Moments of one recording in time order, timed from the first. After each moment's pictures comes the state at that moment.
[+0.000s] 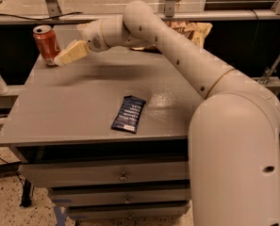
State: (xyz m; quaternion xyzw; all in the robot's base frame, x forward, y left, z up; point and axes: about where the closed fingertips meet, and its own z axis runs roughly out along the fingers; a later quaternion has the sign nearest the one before) arm 0.734 0.214 0.891 -0.53 0.61 0.36 0.47
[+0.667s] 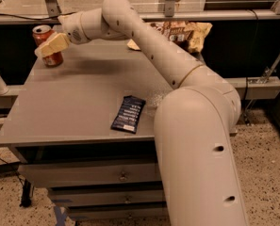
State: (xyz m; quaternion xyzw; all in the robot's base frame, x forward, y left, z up) arm 0.758 0.281 0.907 -0.54 0.58 0.37 0.49
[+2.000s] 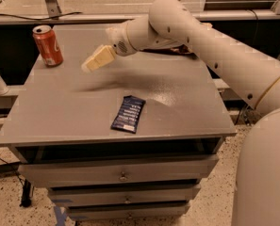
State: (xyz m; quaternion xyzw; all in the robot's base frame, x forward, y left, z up) arm 0.707 0.125 0.886 -0.52 0.67 0.28 0.45
